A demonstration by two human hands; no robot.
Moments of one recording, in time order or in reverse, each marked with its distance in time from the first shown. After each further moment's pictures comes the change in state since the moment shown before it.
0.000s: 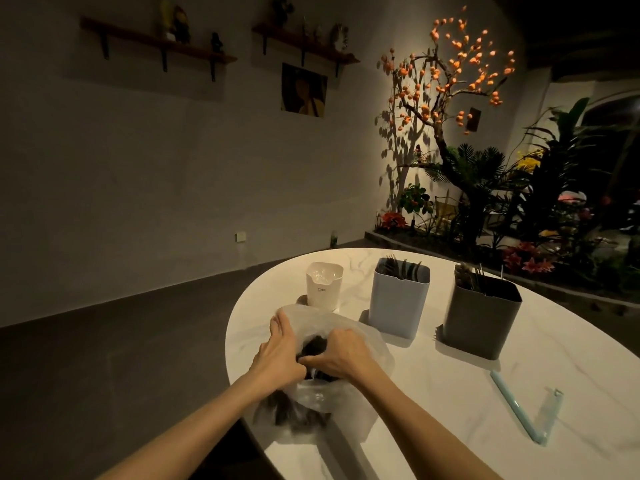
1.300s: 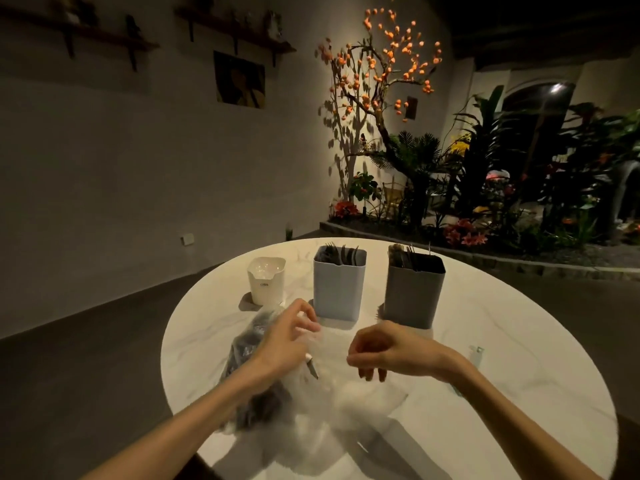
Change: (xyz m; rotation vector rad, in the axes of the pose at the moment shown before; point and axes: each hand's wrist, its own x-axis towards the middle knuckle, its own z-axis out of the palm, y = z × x) left_hand -0.025 0.110 0.011 -0.594 -0.092 0.236; right_hand -0.090 0.132 -0.126 0.401 -0.348 -0.145
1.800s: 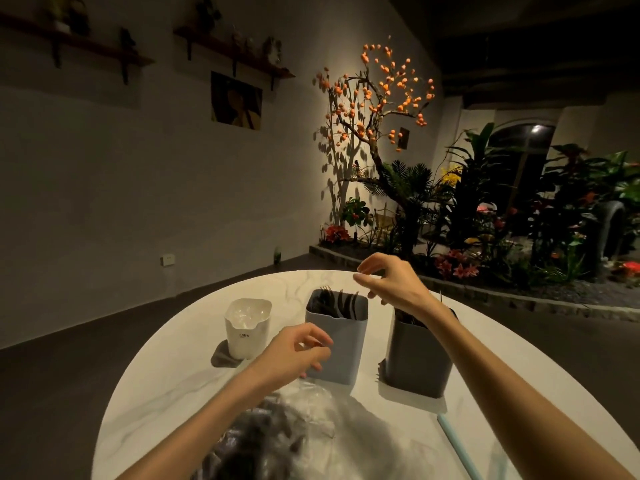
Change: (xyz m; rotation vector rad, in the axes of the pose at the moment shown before) left_hand 0.119 0.008 -0.014 -0.097 -0.147 0.043; right_hand 0.147 -0.006 -0.145 -0.230 0.672 -0.037
